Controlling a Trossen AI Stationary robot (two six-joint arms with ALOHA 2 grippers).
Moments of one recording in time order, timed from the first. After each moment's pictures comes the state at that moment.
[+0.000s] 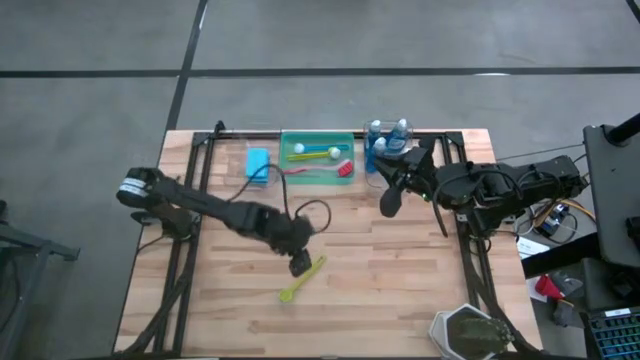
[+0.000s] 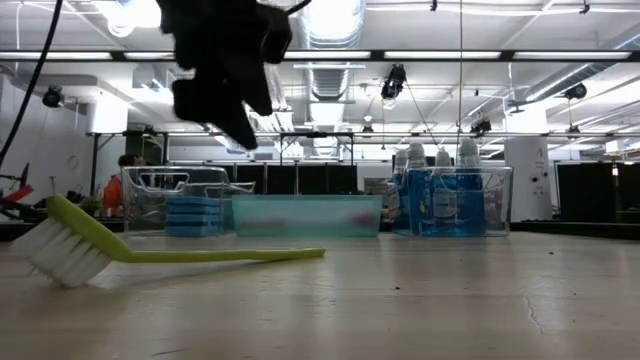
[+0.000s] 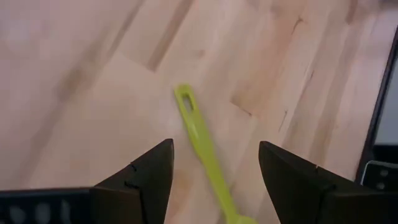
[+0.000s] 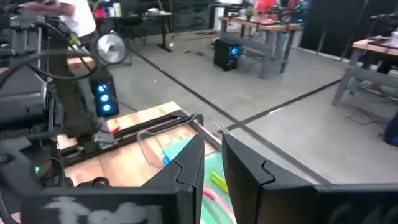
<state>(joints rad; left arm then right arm) -0.20 1.57 1.18 -0.56 0.00 -0.73 0.26 1.22 1.39 -0.45 0.84 0.23</state>
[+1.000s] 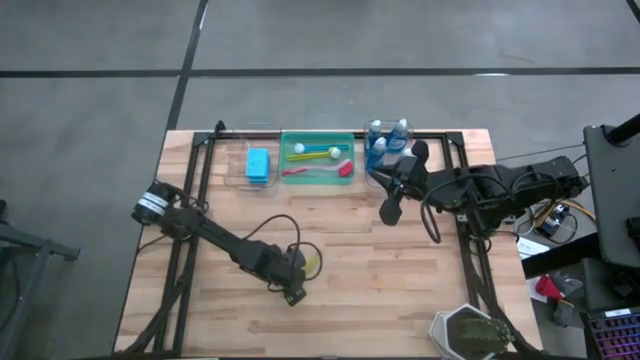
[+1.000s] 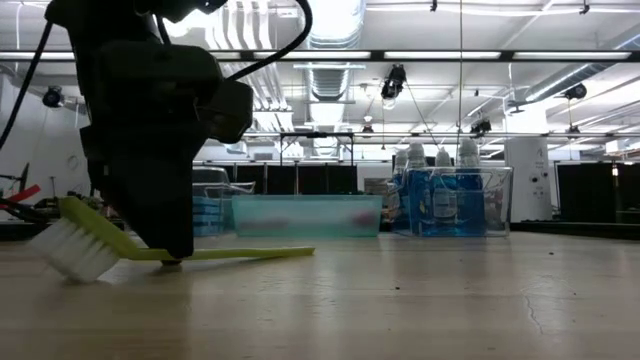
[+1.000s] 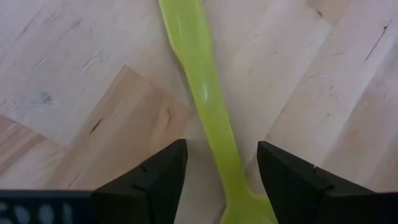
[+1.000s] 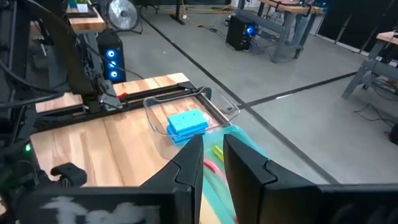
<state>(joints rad) -0.43 1.80 1.04 -0.38 -0.09 -1.05 0.26 1.22 1.36 -0.55 0.75 0.23</state>
